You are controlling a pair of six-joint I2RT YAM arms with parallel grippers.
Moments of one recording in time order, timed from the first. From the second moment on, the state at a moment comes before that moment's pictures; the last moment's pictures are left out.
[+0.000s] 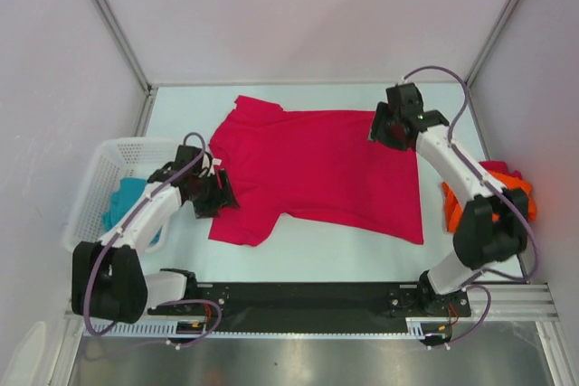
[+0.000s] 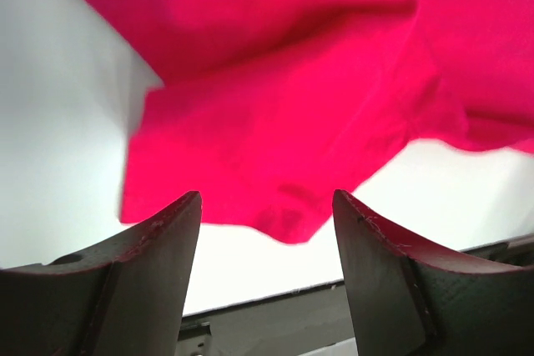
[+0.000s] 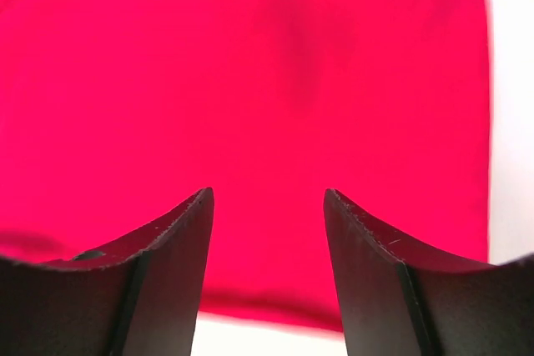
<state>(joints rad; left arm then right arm) -0.13 1.27 0.82 -0.71 0.24 -0.44 0.24 1.67 1.45 -0.66 0.15 0.50</state>
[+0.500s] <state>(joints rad) -0.40 1.08 0.63 -0.66 0.21 -0.66 0.36 1.30 0.99 -0.72 0.11 0.60</state>
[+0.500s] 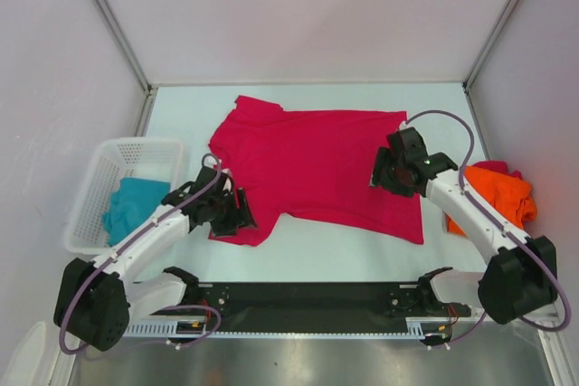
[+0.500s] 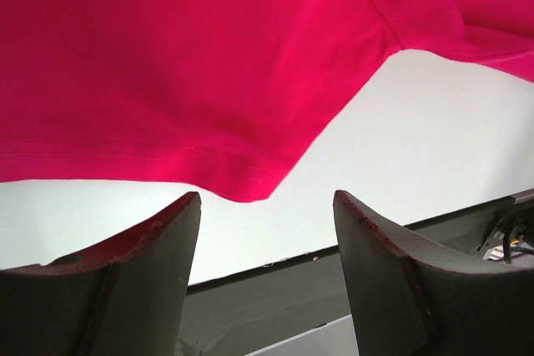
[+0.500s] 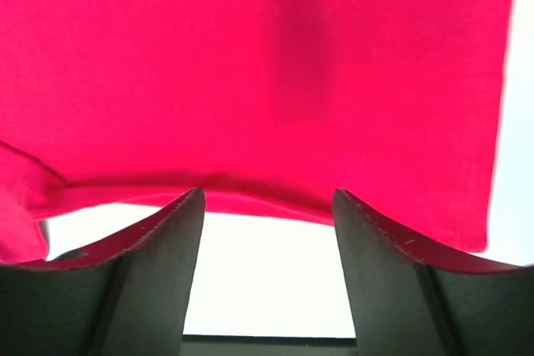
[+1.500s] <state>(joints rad) -0.55 1.24 0.47 -0.30 0.22 -0.82 0.43 1.02 0.88 -0.93 0.15 0.75</state>
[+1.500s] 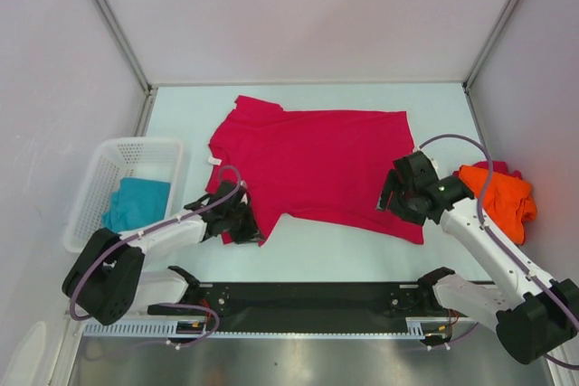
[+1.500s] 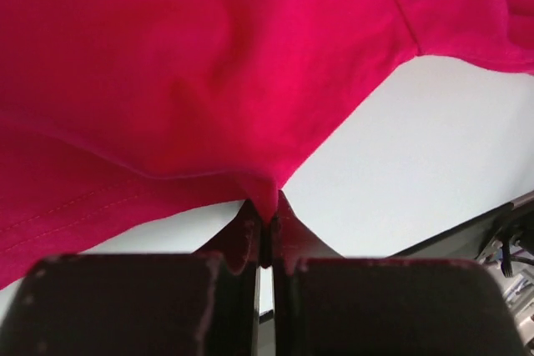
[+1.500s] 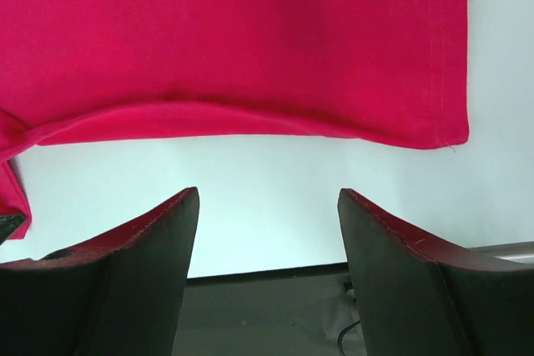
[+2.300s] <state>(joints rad) -0.56 0.96 0.64 -0.66 0.16 -0.78 0.51 1.25 0.88 -0.86 0.17 0.80</state>
